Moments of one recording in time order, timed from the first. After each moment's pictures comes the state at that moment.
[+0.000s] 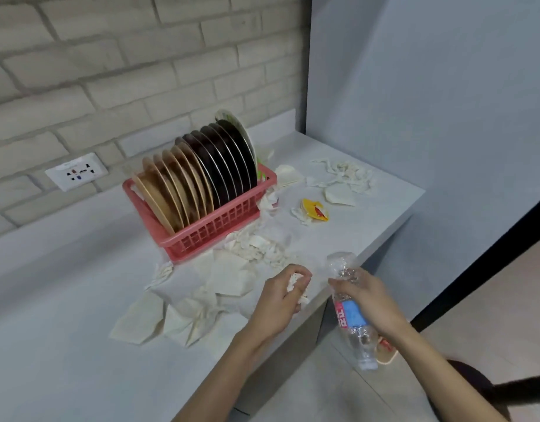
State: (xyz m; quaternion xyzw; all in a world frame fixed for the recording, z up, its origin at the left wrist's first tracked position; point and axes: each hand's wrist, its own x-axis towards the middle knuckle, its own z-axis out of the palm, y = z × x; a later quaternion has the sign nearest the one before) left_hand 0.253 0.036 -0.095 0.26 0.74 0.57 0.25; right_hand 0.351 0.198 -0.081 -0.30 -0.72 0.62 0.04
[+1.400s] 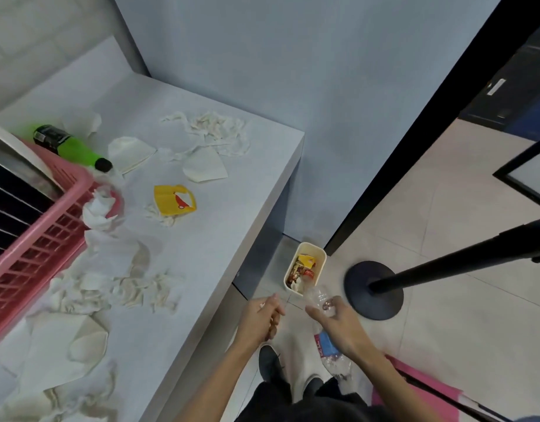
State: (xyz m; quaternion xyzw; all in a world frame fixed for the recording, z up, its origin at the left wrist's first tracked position) left_hand 0.305 0.218 -0.246 0.11 0.73 0.43 0.52; right_hand 0.462 0.325 -0.216 -0.56 -0.66 0.50 -0.06
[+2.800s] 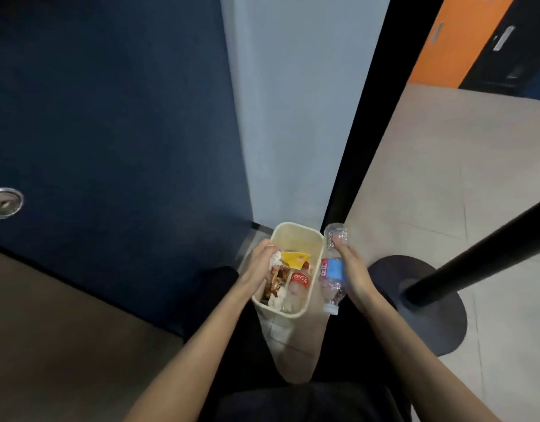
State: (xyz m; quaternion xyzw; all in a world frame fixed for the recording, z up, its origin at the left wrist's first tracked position) left_hand 0.291 0.427 -0.738 0.27 0.72 0.45 0.45; right_hand 0.474 0.519 -0.728 -0.50 -0.45 0.69 0.26
